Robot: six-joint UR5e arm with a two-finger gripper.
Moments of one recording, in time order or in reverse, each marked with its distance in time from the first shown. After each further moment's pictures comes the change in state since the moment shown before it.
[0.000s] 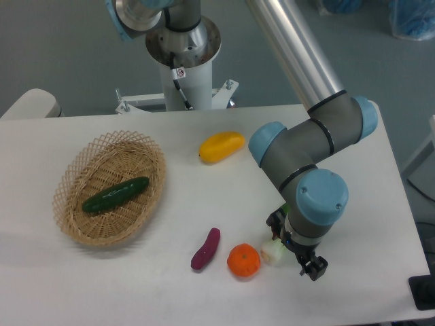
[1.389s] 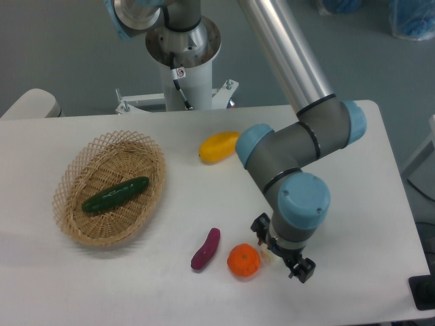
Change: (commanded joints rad) arm -0.066 0.032 -0.040 0.003 -0.008 -0.204
